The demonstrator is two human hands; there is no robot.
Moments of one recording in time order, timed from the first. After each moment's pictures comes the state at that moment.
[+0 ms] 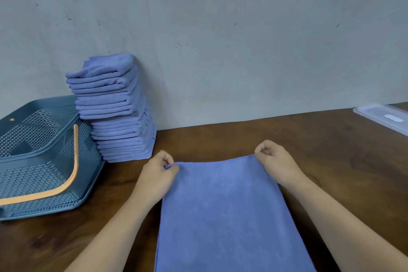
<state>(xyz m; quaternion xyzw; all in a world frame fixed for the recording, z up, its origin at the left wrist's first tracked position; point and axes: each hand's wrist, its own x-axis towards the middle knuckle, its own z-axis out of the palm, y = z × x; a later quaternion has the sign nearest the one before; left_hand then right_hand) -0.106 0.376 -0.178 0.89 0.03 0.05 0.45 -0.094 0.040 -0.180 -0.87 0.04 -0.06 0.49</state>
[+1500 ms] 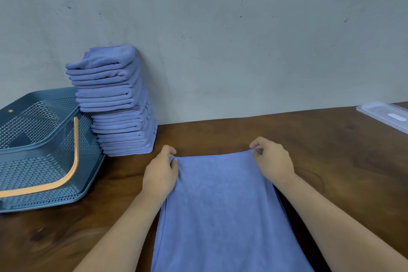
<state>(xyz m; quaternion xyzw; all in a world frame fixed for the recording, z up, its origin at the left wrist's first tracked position) -0.068 0.383 -0.235 0.93 0.01 0.15 0.33 -0.056 0.046 -0.225 -0.94 0.05 -0.14 0.30</state>
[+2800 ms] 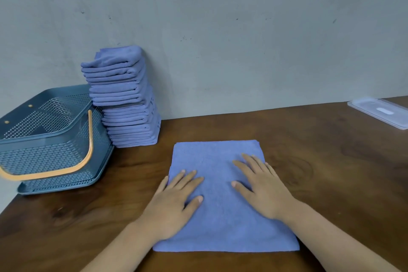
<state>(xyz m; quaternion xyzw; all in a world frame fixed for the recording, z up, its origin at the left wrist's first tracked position) -0.195 0.375 -0.228 0.96 -0.21 -0.02 0.15 -0.172 0.067 -0.244 -0.98 -0.15 -0.05 0.14</state>
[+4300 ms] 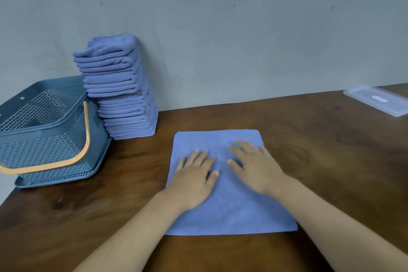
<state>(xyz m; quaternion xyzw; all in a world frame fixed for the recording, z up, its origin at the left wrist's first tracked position) -0.171 0.318 -0.214 0.97 -0.20 -0.05 0.12 -0.163 0.093 -0.207 -0.99 -0.11 -0.01 0.09</state>
